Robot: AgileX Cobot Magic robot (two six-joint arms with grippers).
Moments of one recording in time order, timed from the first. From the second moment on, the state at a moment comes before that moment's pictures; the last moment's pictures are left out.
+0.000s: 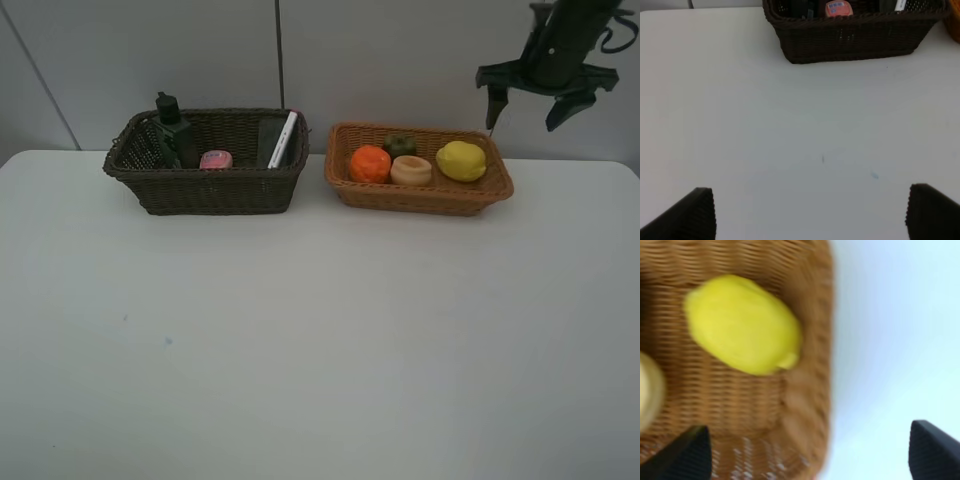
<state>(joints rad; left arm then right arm) -0.03 -0.01 -0.51 -0.06 1.06 0.04 0.07 2.15 -1.96 -0.17 1.18 0.20</state>
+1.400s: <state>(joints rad) -0.03 -0.01 -0.51 -0.06 1.06 0.04 0.06 0.28 -0.57 -0.12 0.97 0.20</state>
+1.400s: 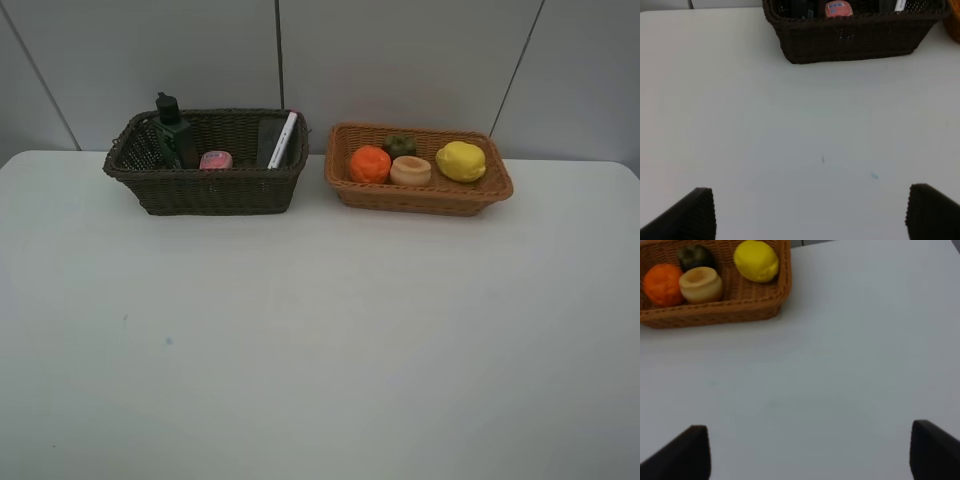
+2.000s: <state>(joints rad) -0.03 -0.01 -0.51 -0.06 1.06 0.04 0.09 0.00 -0.53 -0.22 1.07 0.25</state>
